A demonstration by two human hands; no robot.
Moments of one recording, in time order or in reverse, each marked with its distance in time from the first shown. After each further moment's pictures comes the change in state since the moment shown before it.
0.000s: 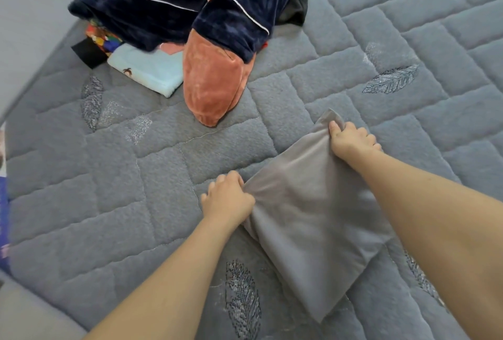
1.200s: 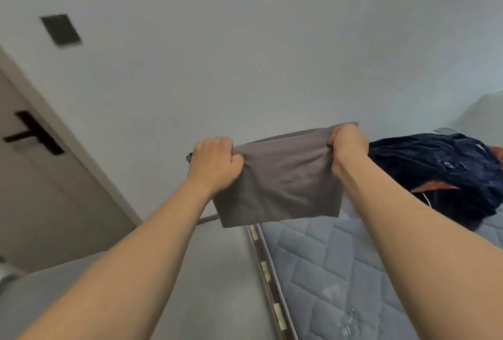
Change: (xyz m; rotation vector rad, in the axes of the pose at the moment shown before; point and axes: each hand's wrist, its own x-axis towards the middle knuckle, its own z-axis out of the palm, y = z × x) left_hand -0.536 -0.244 -0.396 0.160 1.047 -0.224; right_hand -0.689 -0.200 -0.274 0.967 -0.403 -0.718
